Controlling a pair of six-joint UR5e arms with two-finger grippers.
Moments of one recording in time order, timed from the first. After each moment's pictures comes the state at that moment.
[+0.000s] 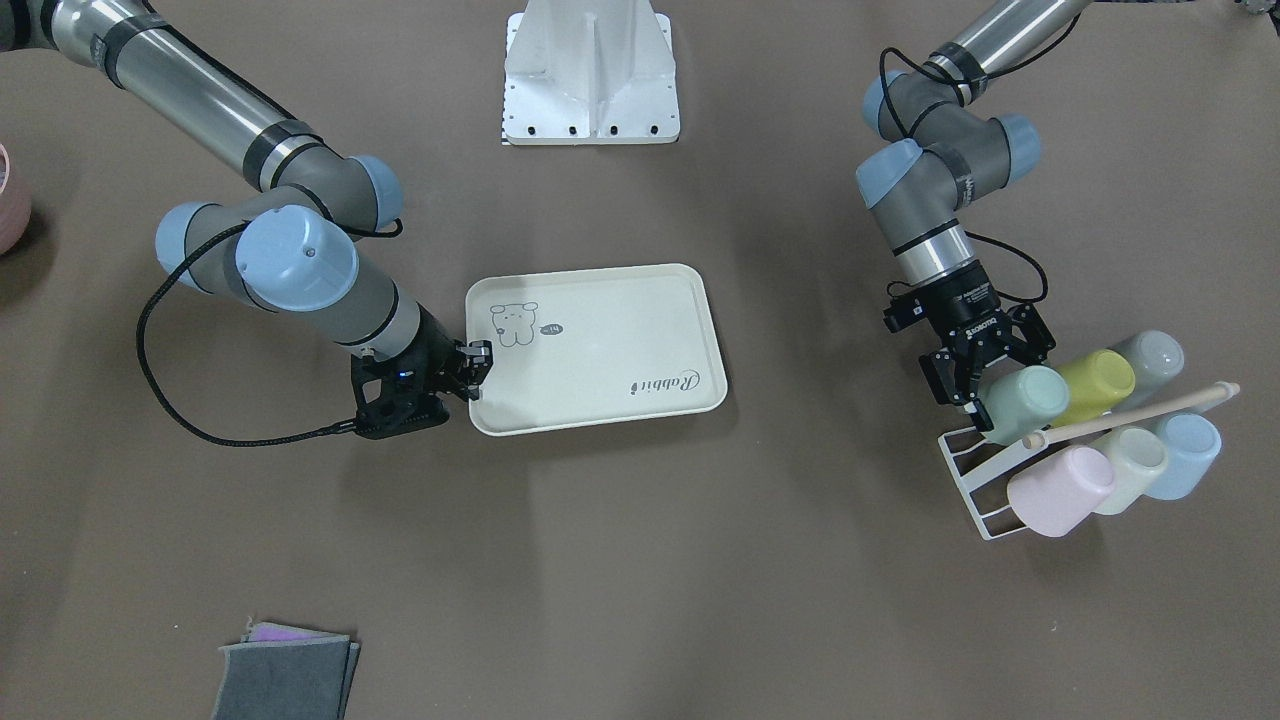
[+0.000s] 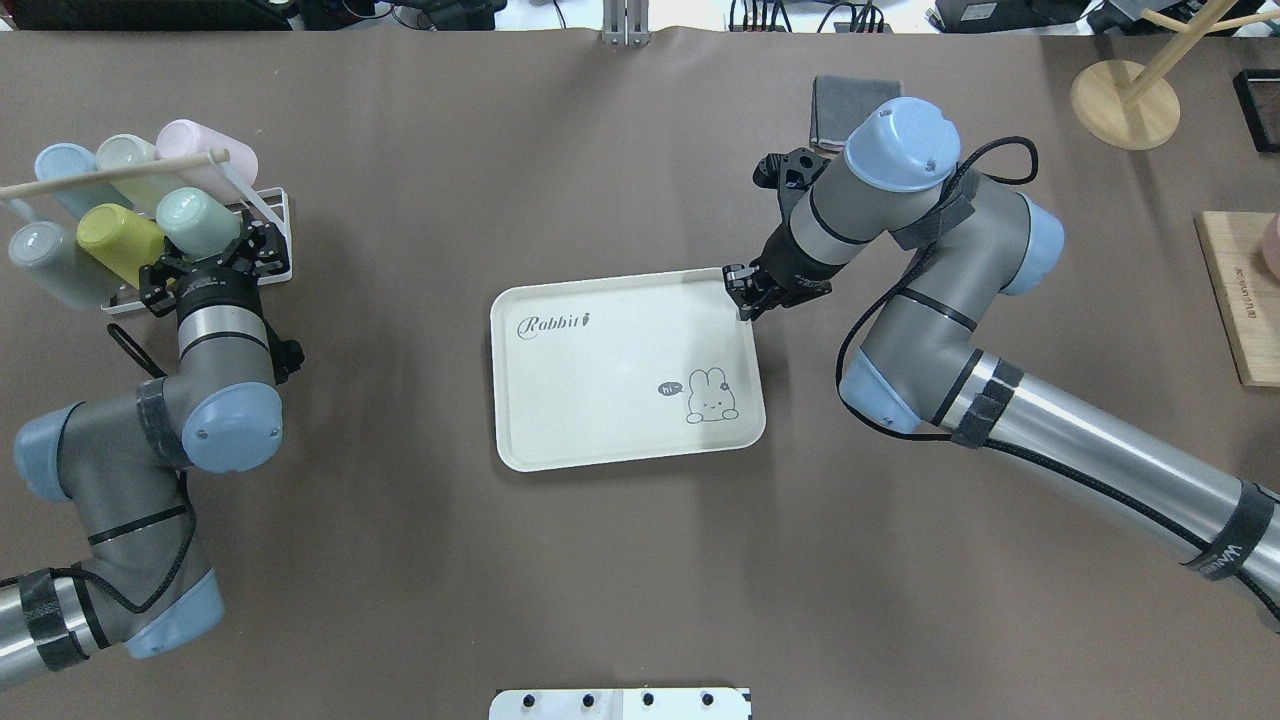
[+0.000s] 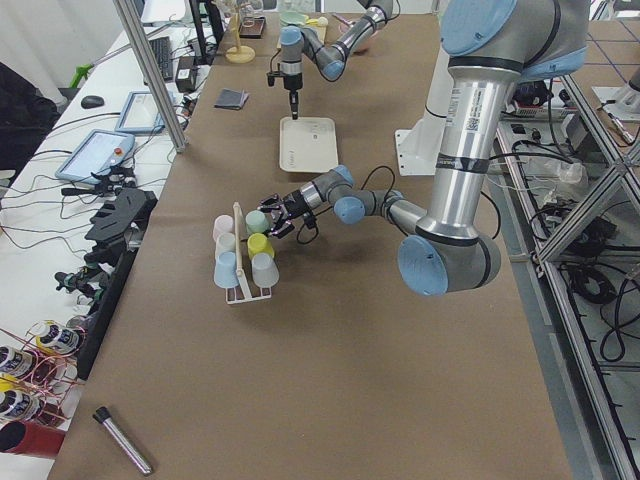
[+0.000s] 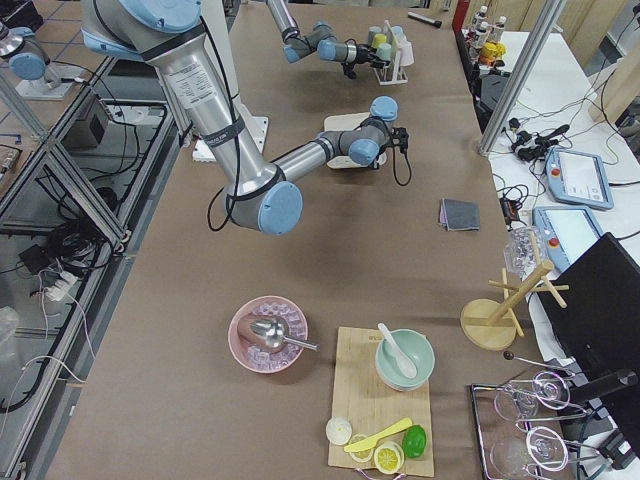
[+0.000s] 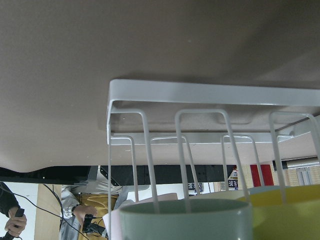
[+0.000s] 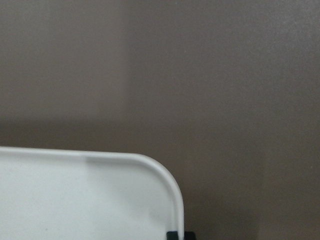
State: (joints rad) left arm -0.51 -1.77 -1.61 -1.91 -0.66 1.49; right arm 0.72 -0.96 1.38 -1.09 2.19 1.04
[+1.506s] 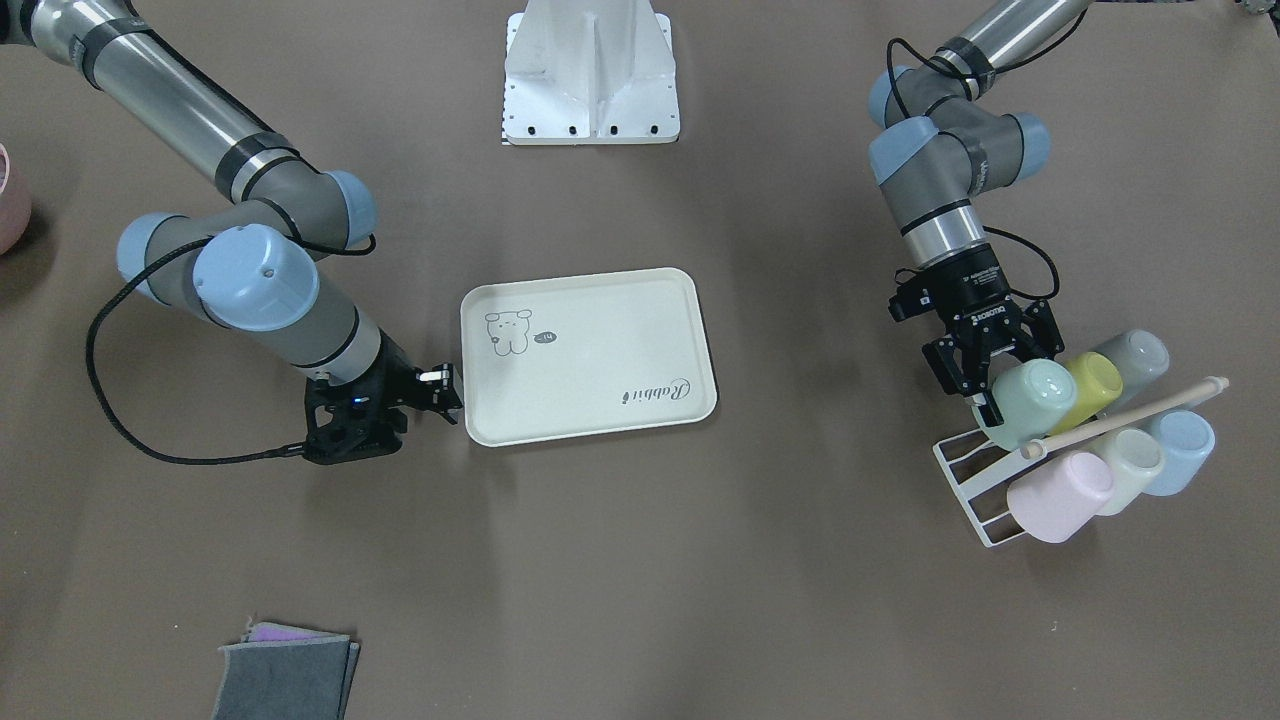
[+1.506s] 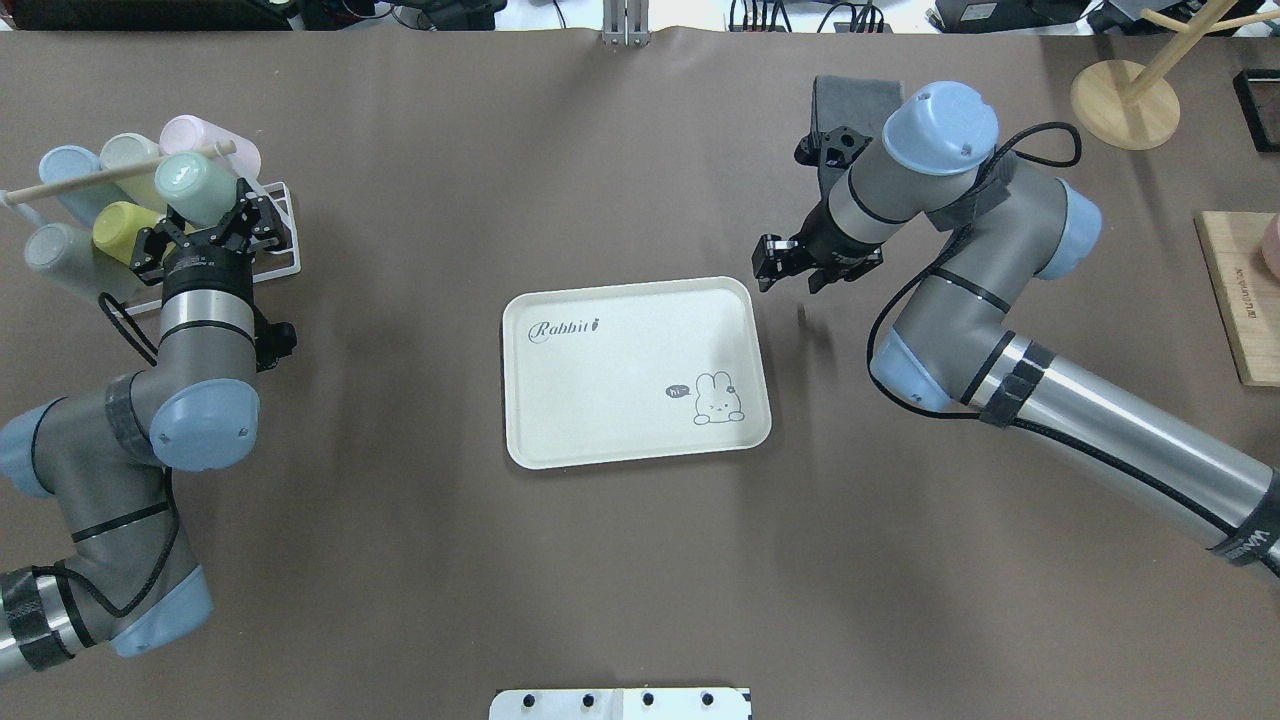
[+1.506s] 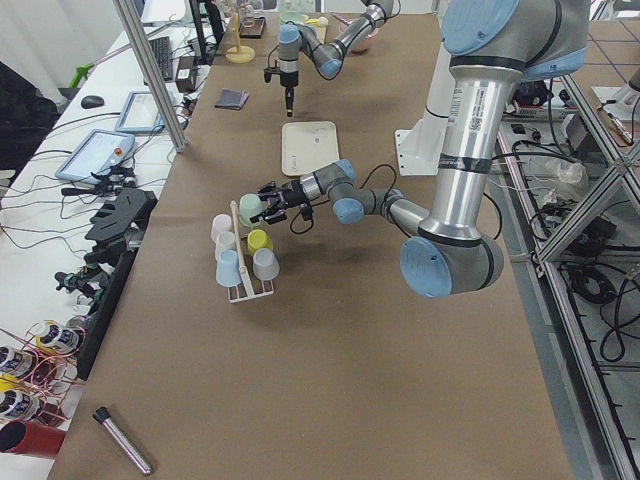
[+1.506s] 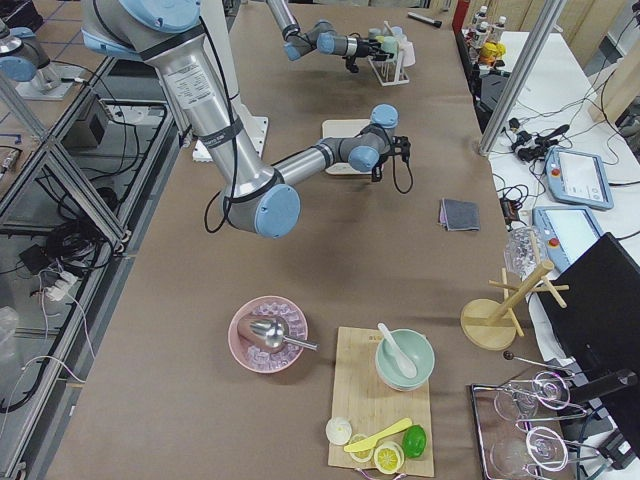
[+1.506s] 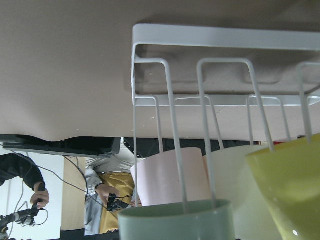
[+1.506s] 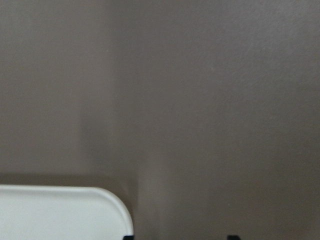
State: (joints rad) left arm -0.53 -1.75 -1.65 -2.11 -0.61 1.67; right arm 0.80 -0.99 1.36 -1.10 2.16 1.02
